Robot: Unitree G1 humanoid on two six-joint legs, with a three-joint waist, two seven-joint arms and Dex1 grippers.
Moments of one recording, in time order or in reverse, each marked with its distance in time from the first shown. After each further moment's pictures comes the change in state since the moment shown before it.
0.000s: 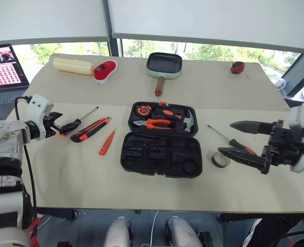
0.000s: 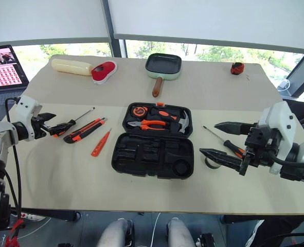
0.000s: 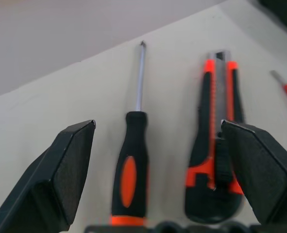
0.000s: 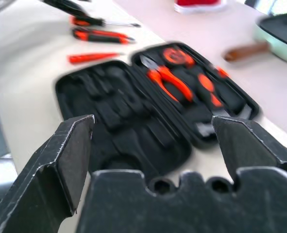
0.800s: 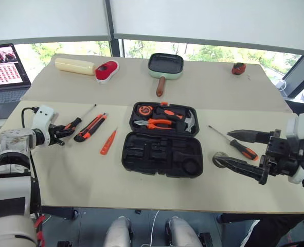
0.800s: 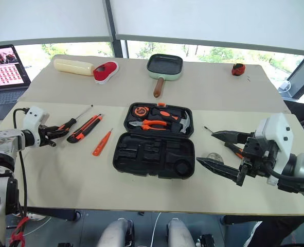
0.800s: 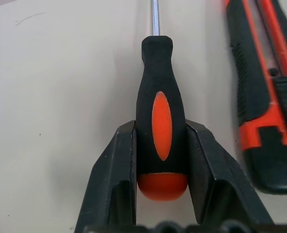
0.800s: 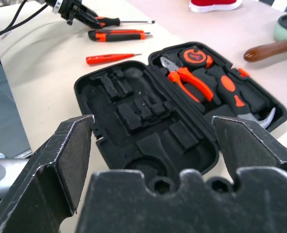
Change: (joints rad) left arm -0.137 -0.053 -0.027 0.353 0.111 -0.158 -0.036; right arm 0.141 0.019 -0.058 -0.067 0.033 -0.014 -0.025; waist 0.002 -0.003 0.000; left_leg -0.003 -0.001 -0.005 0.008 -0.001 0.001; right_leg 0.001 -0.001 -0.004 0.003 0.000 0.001
